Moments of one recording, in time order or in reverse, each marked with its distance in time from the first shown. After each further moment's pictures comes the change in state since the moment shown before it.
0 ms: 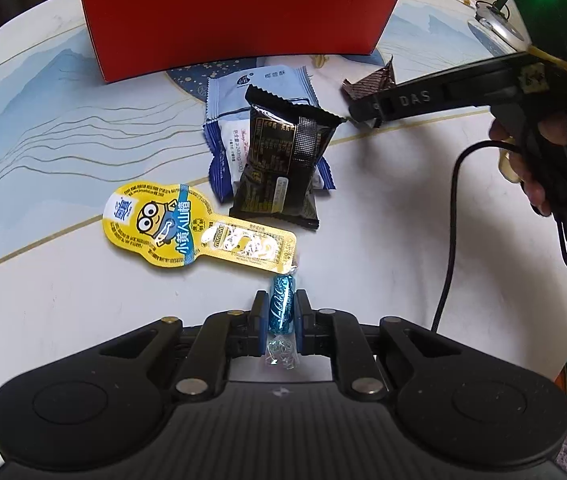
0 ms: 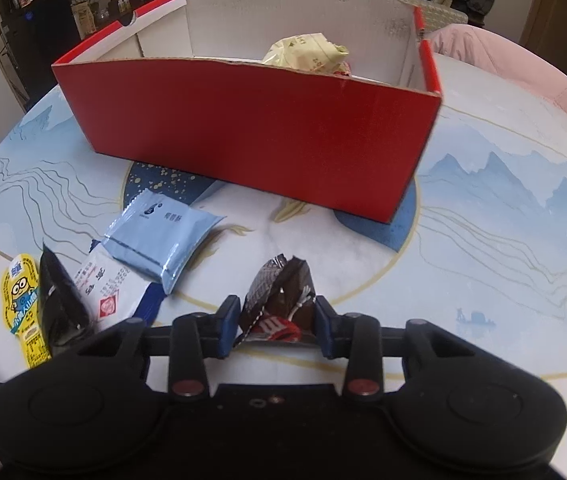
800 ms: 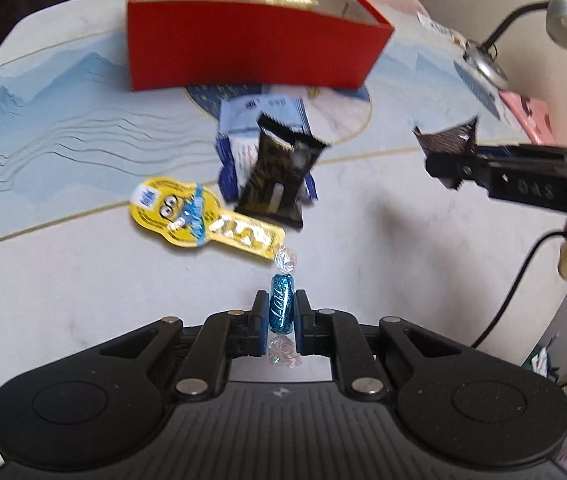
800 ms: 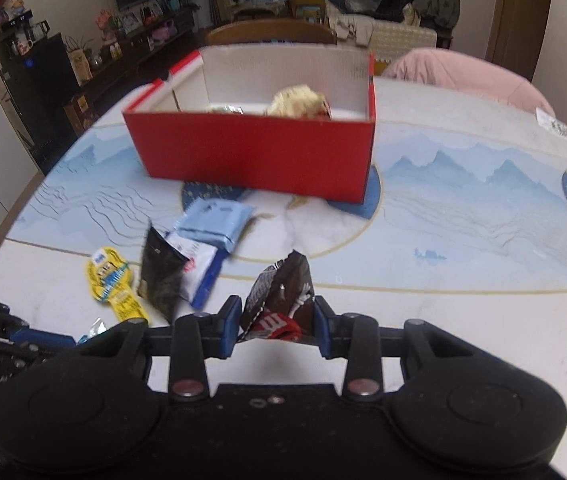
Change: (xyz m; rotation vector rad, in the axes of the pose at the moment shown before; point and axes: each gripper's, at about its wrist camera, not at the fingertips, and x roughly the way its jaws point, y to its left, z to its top) left arm -0.057 0.012 -0.015 -0.085 -0.072 -0.065; right arm -0.114 0.022 -0.048 0.085 -0.120 0.002
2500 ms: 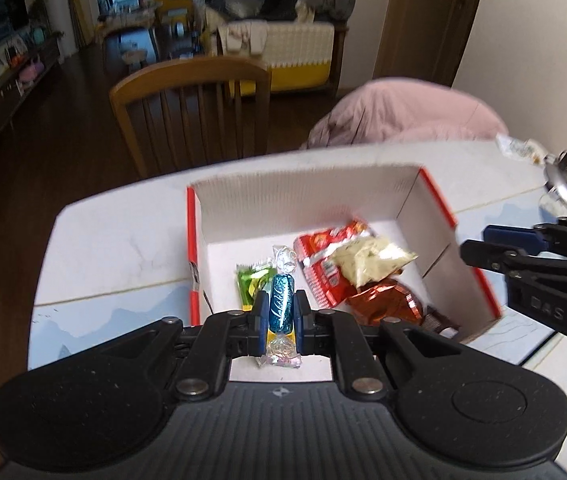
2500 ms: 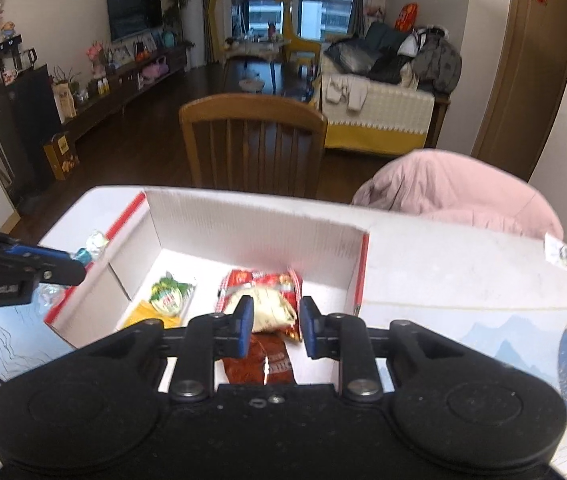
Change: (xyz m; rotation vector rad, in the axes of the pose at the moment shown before) left arm 0.002 0.025 0.262 0.039 -0.193 0.237; right arm 0.070 -0.024 0.197 -0.058 -0.110 -0.062
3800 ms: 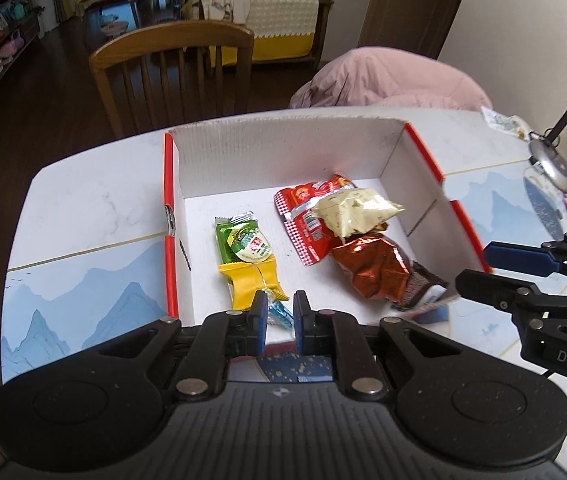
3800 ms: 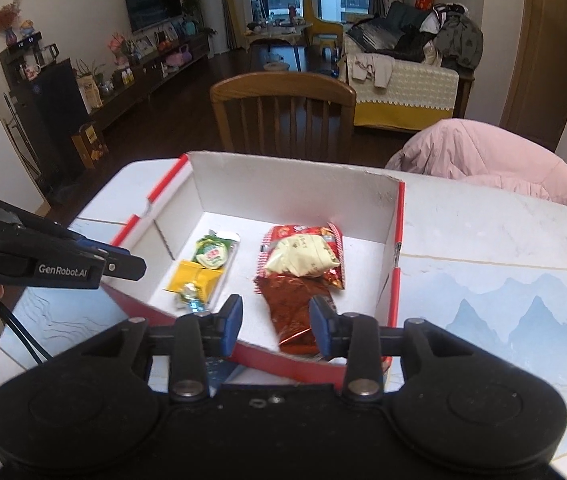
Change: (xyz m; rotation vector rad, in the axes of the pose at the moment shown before) left arm -0.002 0.003 -0.030 -0.008 0.055 -0.084; right arm -0.029 0.013 -0.033 0.021 0.034 0.106
